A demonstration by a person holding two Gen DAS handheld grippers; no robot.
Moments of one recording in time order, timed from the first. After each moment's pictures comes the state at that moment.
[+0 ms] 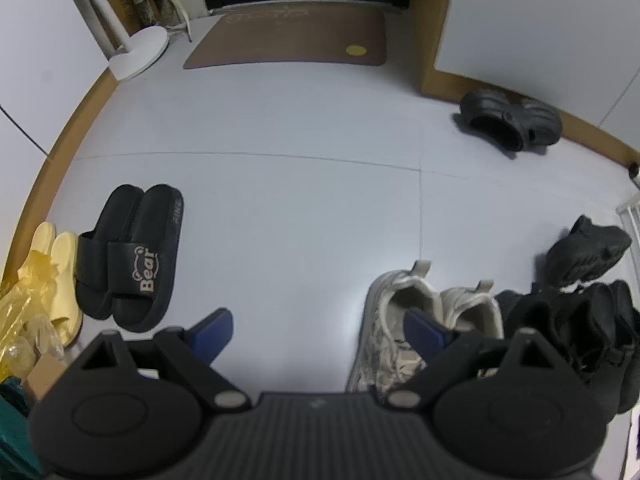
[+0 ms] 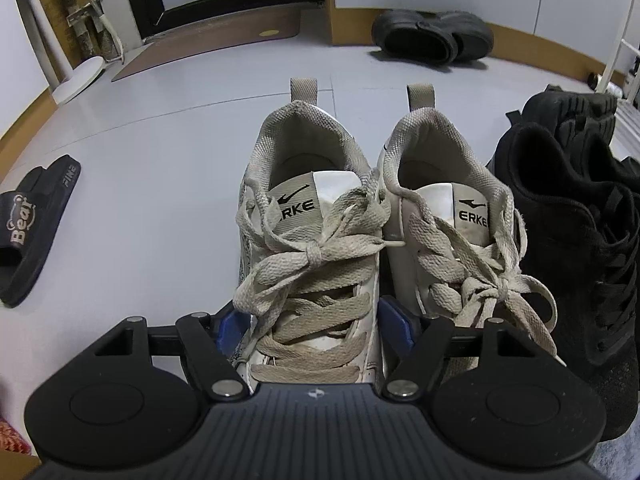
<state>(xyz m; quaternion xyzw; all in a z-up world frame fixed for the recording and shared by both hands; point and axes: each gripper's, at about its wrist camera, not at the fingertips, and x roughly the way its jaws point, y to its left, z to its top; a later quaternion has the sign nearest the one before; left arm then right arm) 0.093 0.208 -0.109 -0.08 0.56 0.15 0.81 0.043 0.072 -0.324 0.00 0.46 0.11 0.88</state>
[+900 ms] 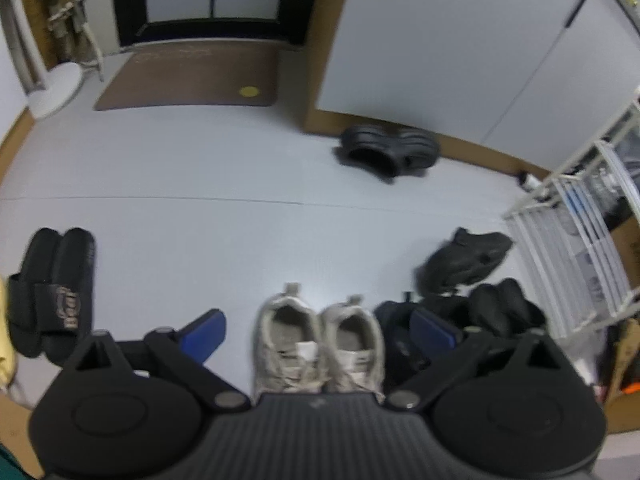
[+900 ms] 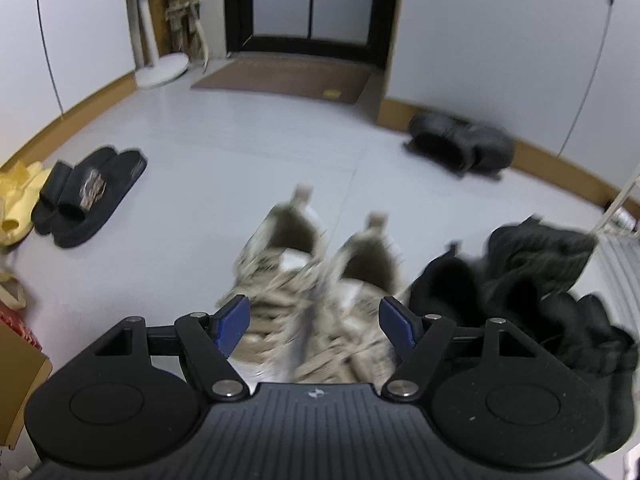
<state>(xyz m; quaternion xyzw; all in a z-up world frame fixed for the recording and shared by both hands) 0.079 0.168 -0.048 -0.13 0.52 -0.01 0.84 0.012 -0.014 -0.180 -0.11 0.38 0.21 0.90</state>
